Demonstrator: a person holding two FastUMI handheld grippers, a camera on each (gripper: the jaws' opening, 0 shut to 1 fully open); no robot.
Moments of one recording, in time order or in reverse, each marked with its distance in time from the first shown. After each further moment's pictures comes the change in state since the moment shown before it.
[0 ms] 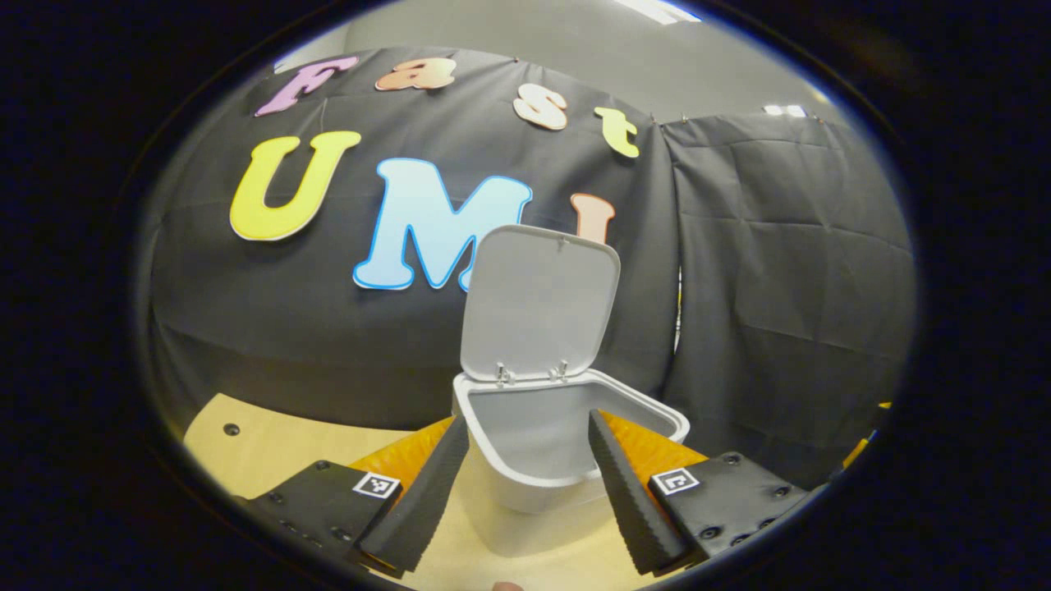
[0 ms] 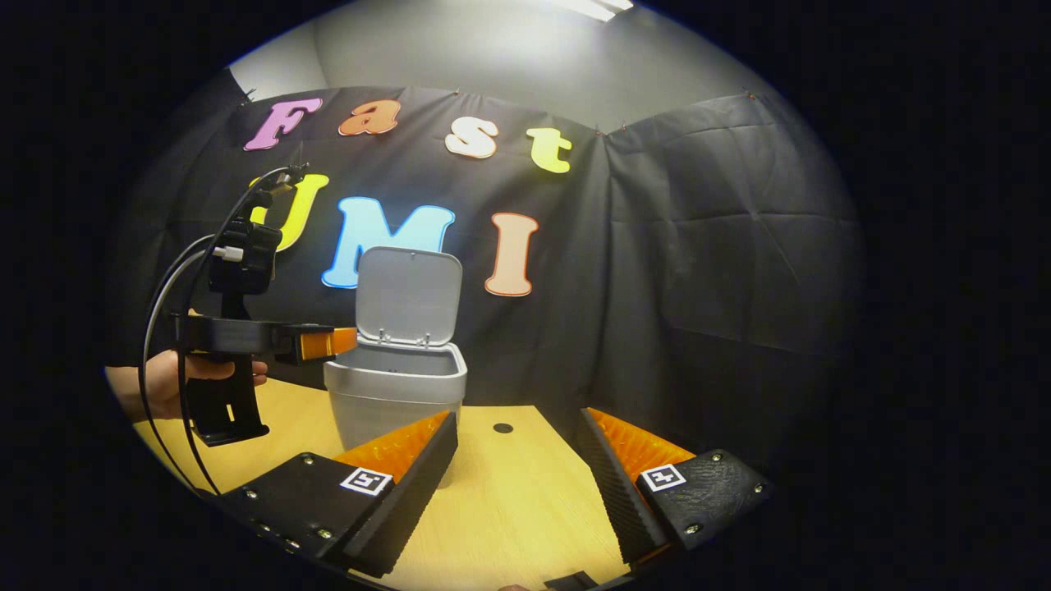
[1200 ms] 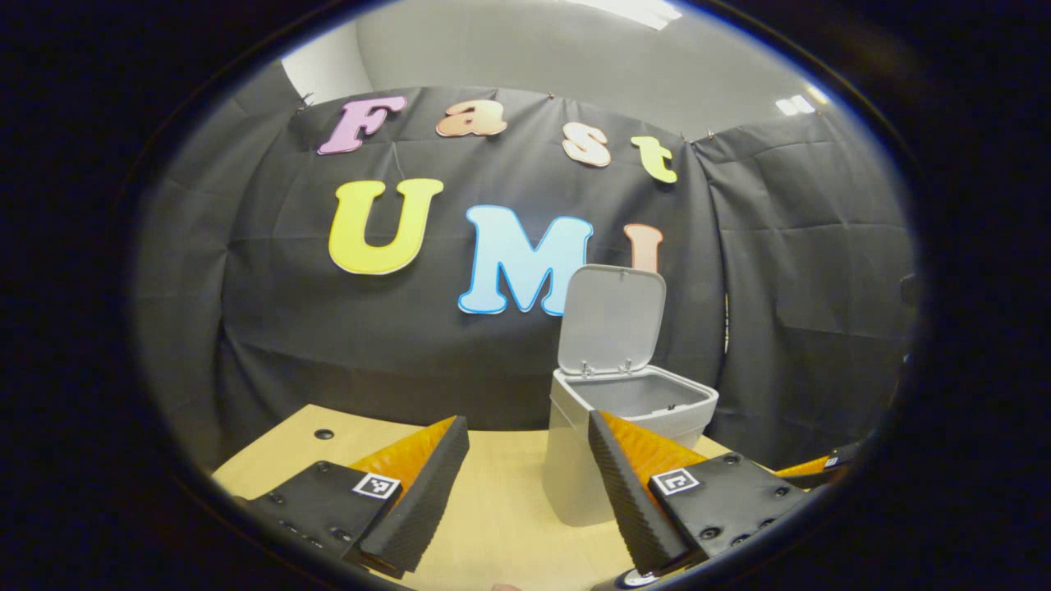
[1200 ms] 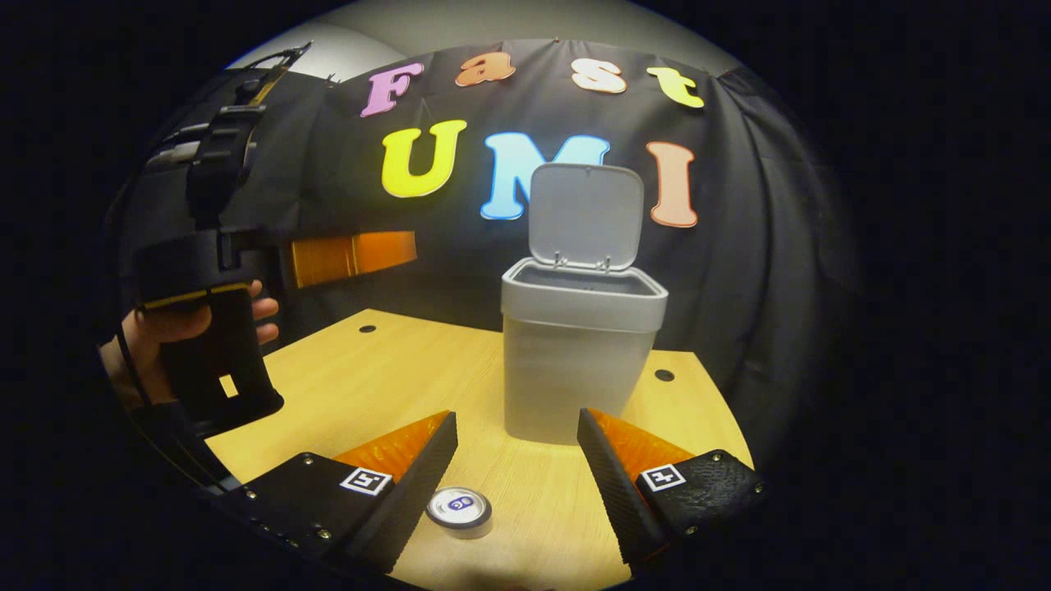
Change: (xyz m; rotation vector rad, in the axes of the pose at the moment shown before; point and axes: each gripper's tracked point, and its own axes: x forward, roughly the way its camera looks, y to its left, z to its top) left arm -0.153 0.061 -0.002 0.043 -0.083 0.239; right arm -0.003 0.146 -0.089 -0.029 0.245 0.566
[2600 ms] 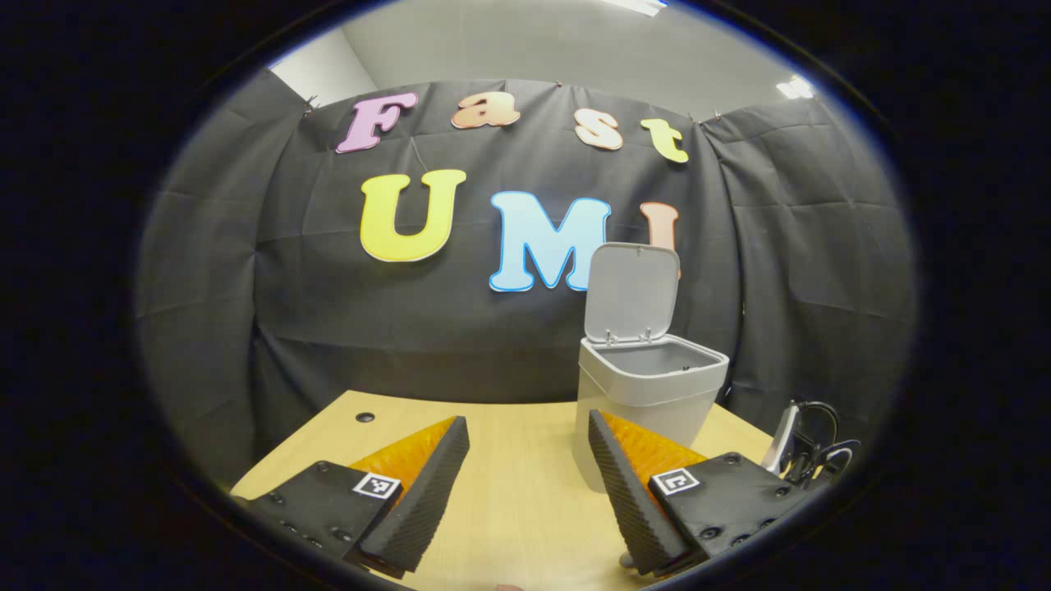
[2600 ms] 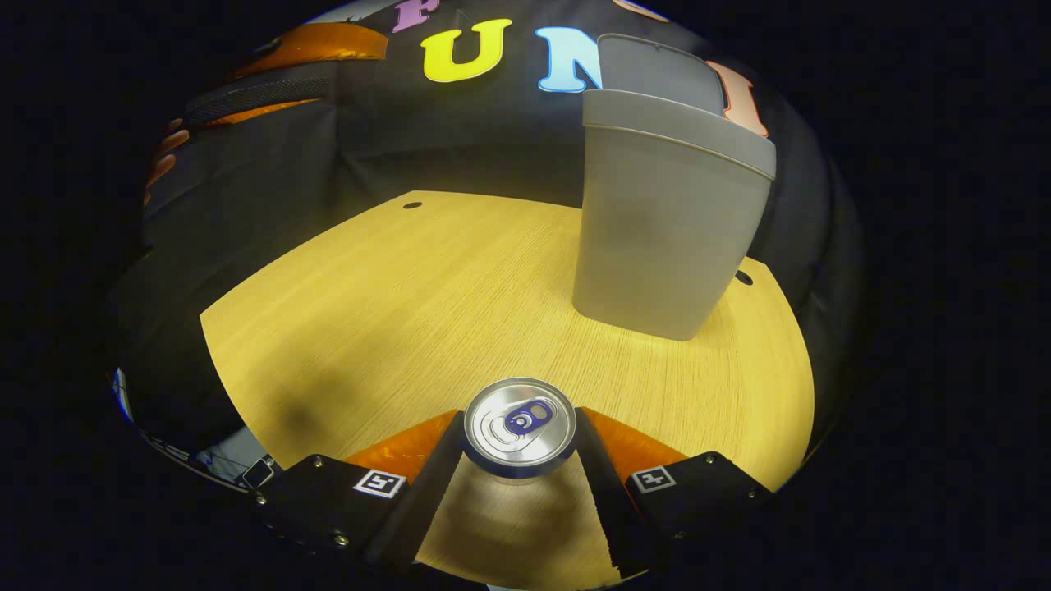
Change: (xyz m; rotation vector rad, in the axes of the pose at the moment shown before) left arm -0.058 0.020 -0.016 0.028 0.079 0.073; right arm 0.033 0.047 -0.127 -0.050 0.354 0.168
